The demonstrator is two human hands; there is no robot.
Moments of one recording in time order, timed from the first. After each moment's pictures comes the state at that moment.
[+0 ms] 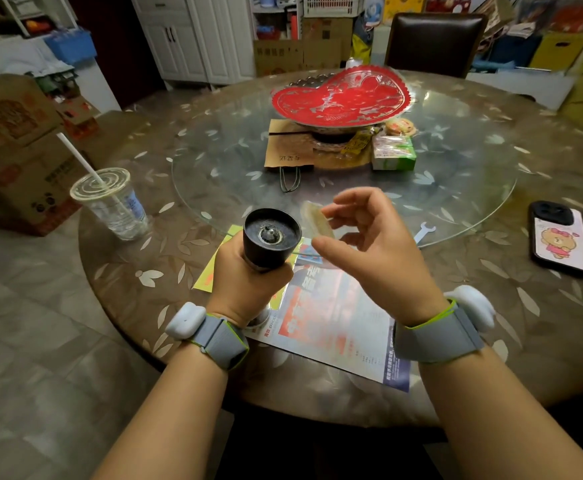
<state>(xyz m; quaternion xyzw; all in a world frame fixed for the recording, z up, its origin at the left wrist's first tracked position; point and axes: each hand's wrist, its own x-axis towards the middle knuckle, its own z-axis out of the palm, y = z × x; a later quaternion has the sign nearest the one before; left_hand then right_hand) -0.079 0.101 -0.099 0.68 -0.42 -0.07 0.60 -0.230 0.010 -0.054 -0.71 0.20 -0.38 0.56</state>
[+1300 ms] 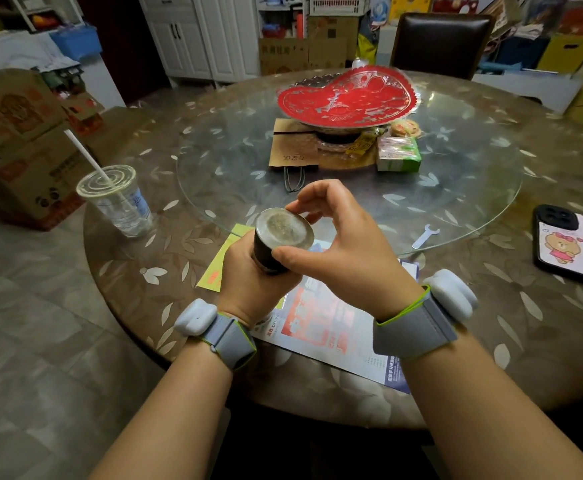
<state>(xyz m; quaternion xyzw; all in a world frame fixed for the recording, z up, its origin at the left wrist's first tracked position) -0.082 0.104 -0.098 0.65 -0.46 -0.08 0.60 -0.208 0.028 -0.032 -0.81 0.18 -0.32 0.45</state>
